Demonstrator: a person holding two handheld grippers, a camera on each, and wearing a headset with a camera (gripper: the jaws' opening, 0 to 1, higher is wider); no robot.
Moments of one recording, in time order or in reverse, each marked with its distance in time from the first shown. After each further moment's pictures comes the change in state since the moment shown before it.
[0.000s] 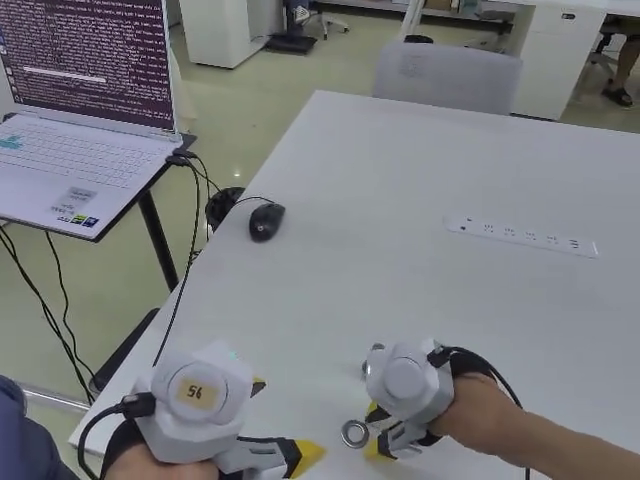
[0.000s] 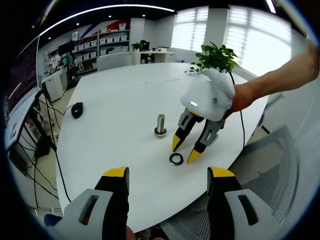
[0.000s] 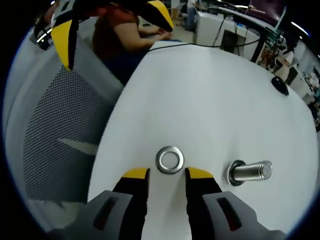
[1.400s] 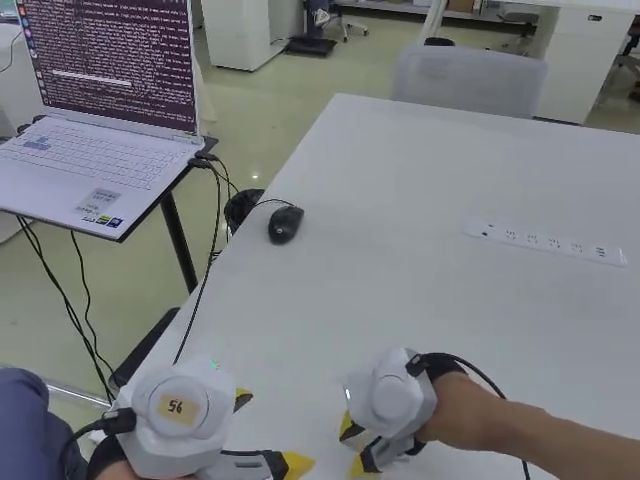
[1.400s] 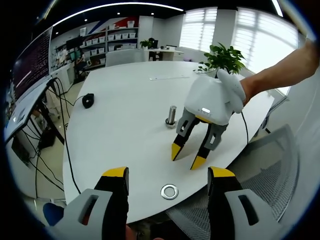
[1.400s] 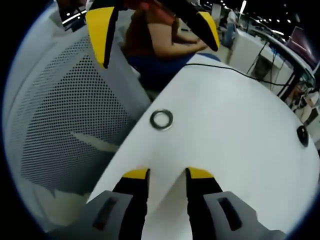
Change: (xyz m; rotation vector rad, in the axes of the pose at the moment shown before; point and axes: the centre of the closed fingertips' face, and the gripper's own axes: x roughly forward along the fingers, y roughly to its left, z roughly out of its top) left arm -0.023 0.020 -0.025 -0.051 0.012 0.049; right arm 0.031 0.025 0.051 -0.261 -0.061 0.152
